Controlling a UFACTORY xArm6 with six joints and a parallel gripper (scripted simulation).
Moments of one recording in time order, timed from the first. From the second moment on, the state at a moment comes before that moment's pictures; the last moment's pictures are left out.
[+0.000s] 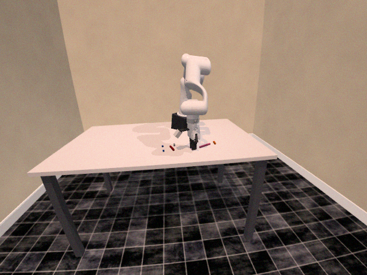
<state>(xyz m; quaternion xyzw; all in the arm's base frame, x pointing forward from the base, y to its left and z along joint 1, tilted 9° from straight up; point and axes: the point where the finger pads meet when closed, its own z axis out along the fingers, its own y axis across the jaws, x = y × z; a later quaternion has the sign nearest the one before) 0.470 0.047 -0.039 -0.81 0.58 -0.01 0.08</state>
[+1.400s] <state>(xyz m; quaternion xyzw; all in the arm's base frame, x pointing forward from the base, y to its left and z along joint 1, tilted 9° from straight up) 0.471 0.047 -0.045 -0.81 0.58 -0.01 0.08</state>
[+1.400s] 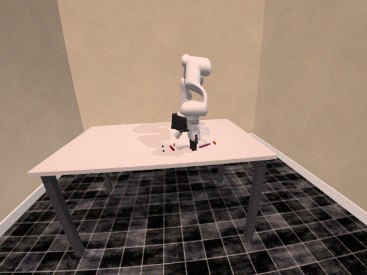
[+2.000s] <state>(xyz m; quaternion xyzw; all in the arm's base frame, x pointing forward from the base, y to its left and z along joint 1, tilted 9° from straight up) 0.471 0.047 -0.045 -0.81 0.58 -0.01 0.08</state>
